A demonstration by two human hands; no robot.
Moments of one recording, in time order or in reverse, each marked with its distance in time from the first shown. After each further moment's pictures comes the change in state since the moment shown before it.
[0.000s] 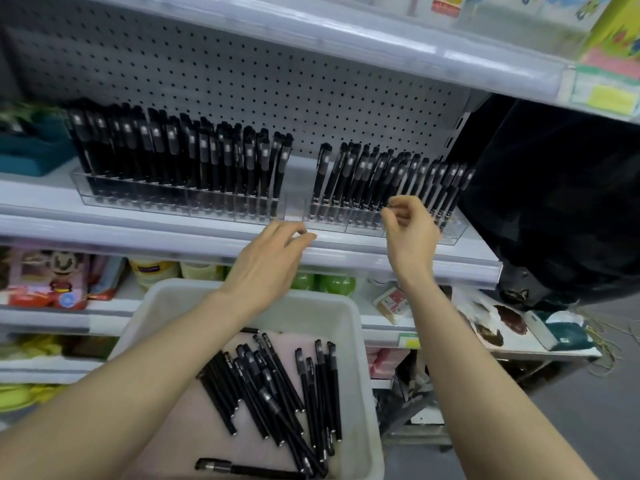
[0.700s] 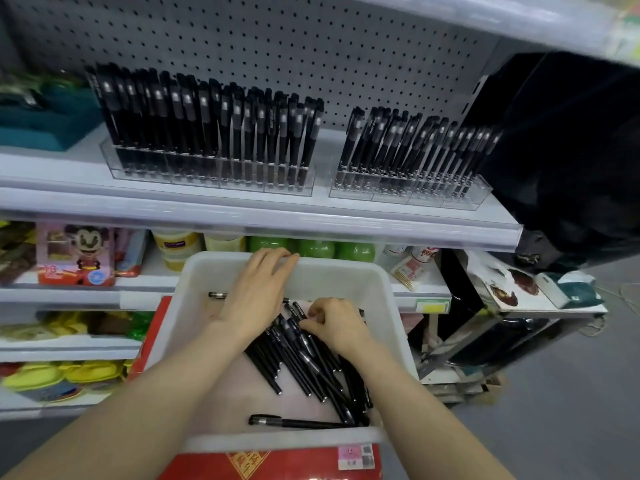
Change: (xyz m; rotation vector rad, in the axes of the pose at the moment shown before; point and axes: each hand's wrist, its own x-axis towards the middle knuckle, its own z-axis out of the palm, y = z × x) left_hand -0.103 -0.042 0.038 -0.018 -0.084 -0.067; right_hand -0.176 0.037 0.087 -0.460 -0.810 0.036
